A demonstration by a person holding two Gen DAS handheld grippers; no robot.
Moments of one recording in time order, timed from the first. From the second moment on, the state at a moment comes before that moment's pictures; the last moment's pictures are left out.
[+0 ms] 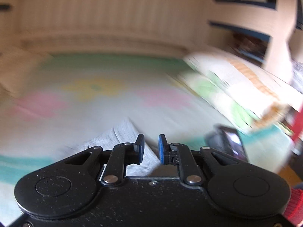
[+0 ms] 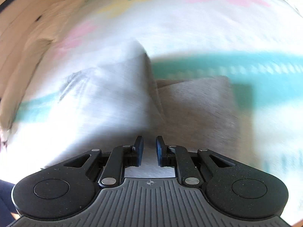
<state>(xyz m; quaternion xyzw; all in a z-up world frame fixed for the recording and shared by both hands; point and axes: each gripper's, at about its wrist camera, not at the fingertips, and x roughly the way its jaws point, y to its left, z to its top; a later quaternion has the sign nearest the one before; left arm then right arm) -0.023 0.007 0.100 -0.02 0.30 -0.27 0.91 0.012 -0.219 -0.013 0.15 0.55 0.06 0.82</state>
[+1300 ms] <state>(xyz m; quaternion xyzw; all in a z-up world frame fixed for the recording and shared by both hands) 0.091 0.129 0.012 -0.07 0.51 -0.05 0.85 -0.007 -0.197 0.081 0.13 0.38 0.20 0.90</state>
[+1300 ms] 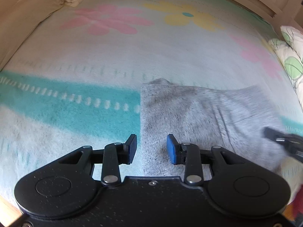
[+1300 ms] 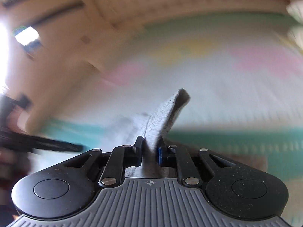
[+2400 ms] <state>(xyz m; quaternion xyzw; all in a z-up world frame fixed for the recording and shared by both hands) 0.068 0.089 0.008 0.01 0.51 -0.10 0.86 -0.007 -0.257 -0.002 0.16 0.49 0.08 0.85</state>
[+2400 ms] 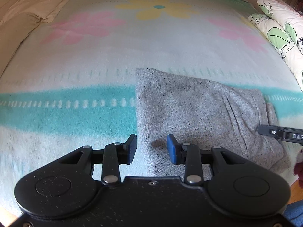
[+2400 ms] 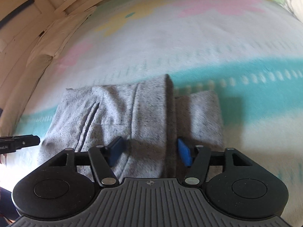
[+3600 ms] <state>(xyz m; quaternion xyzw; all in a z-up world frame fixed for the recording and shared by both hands) 0.054 0.047 -0.005 0.06 0.50 -0.16 0.85 -0.032 -0.266 0.046 0.06 0.50 0.01 0.86</state>
